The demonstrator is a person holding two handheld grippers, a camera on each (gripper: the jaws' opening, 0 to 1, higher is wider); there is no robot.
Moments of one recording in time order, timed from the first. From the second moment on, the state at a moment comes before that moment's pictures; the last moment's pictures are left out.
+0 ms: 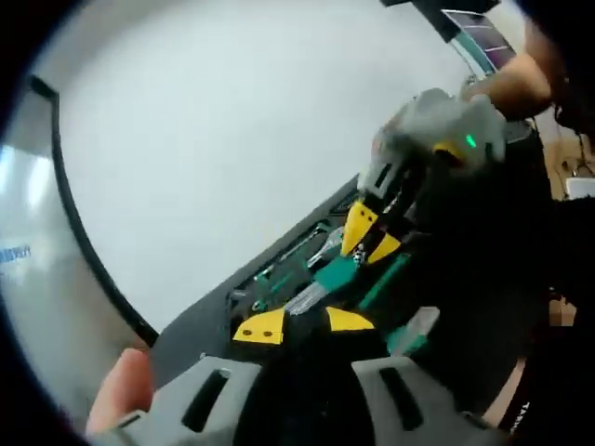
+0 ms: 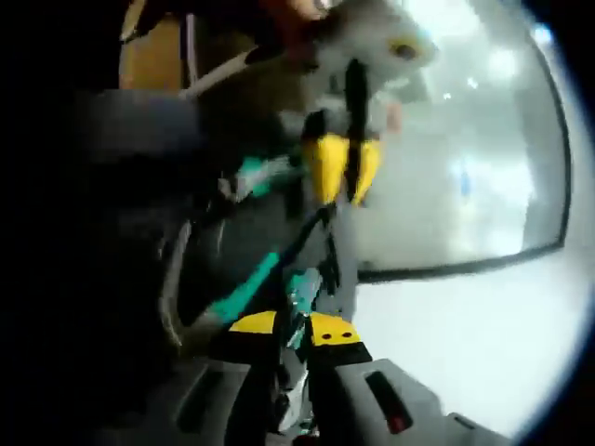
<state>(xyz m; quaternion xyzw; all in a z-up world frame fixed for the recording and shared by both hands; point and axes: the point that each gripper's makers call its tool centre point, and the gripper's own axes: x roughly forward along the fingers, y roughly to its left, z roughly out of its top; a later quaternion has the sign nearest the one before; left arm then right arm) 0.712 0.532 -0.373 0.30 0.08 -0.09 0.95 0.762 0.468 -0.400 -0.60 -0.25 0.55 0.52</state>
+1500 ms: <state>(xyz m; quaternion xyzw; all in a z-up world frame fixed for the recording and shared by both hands) 0.788 0.497 -0.420 0.21 0.20 -0.18 0.94 0.789 0.481 -0.419 -0.29 0.06 0.57 0.77</state>
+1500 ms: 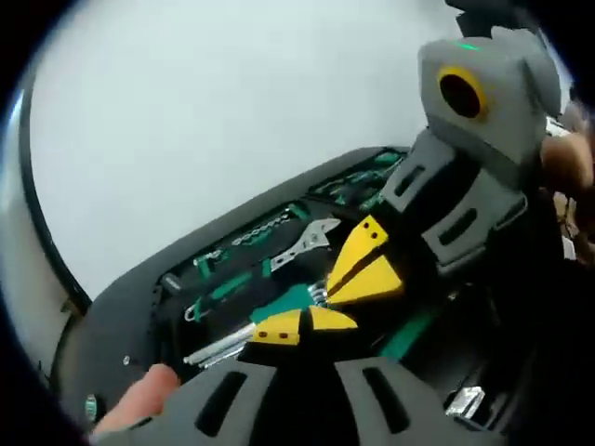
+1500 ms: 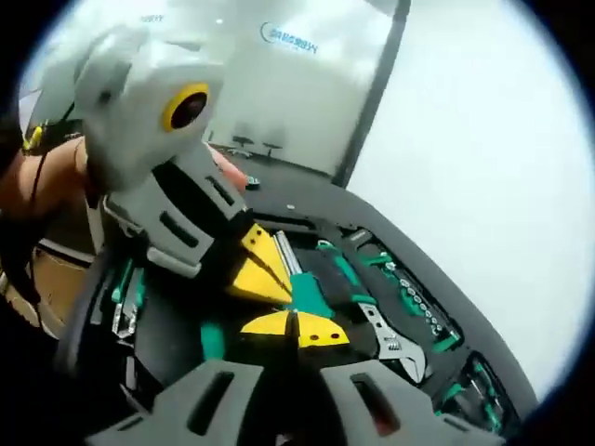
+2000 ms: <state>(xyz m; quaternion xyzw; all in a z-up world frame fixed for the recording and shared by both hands) 0.782 0.555 -0.400 0.12 0.23 -0.12 0.96 0.795 0.519 -0.406 -0.27 0.18 0.60 0.73</state>
